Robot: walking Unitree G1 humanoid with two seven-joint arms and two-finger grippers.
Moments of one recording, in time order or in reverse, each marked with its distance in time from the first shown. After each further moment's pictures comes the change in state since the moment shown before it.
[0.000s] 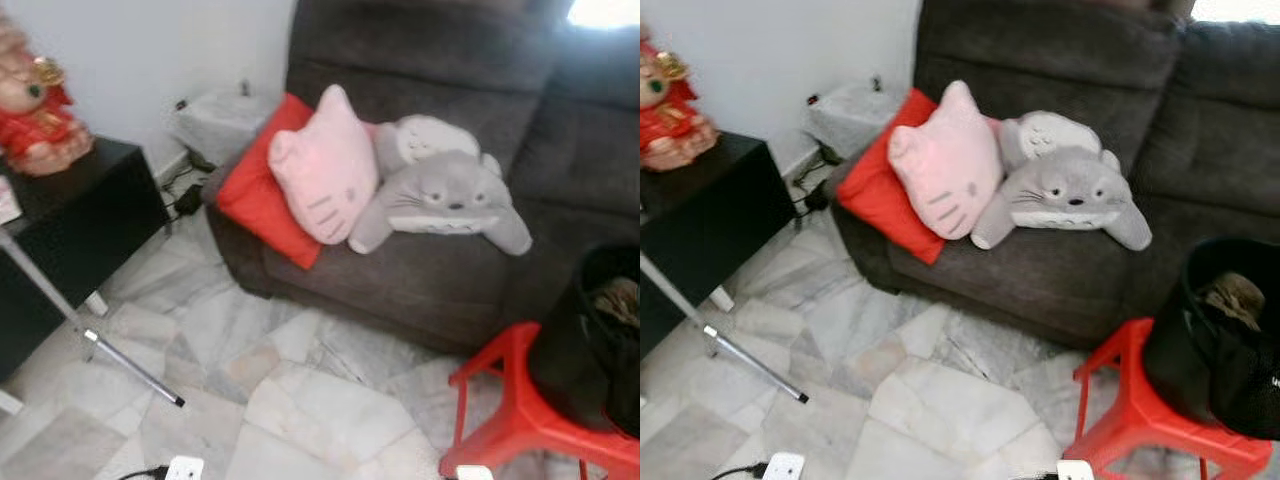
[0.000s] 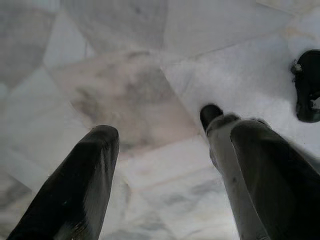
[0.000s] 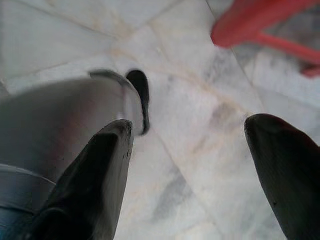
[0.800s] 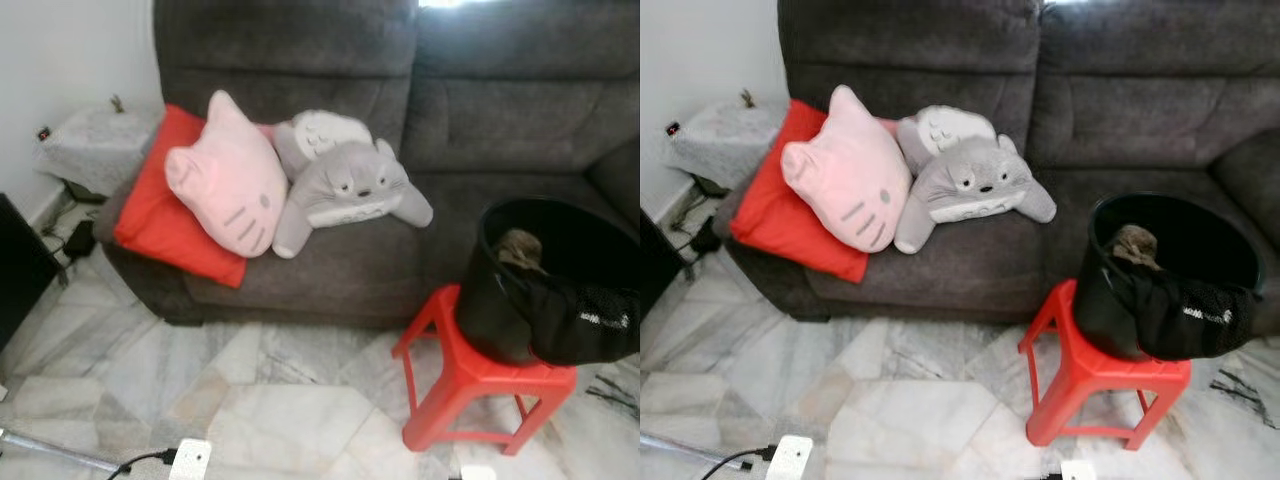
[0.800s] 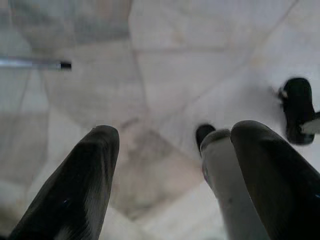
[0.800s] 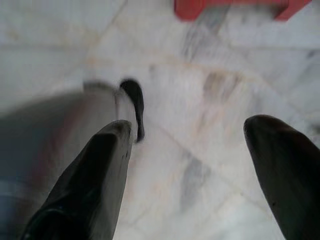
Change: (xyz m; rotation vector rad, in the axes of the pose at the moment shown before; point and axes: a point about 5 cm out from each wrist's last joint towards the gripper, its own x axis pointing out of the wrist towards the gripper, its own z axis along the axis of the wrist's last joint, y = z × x) left arm 0.001 -0.001 0.011 -0.002 -0.033 0.000; right arm 0.001 0.000 0.011 -0.007 -0.025 0.001
